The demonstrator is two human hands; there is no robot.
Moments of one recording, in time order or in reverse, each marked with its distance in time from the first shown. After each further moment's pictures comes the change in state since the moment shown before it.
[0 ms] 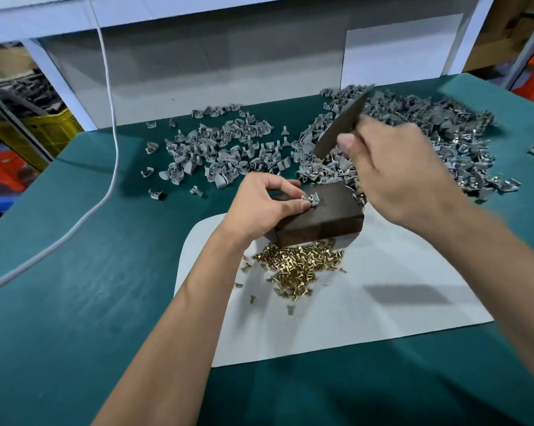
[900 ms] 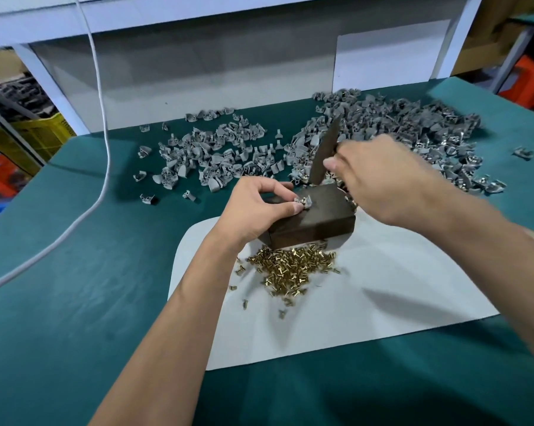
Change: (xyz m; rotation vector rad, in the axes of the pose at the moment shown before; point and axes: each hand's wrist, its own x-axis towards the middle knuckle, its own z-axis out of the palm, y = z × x) left_hand 0.001 -0.002 0.000 -0.010 -0.005 0.036; right_hand 0.009 0.003 -0.002 -0.203 -0.238 0.077
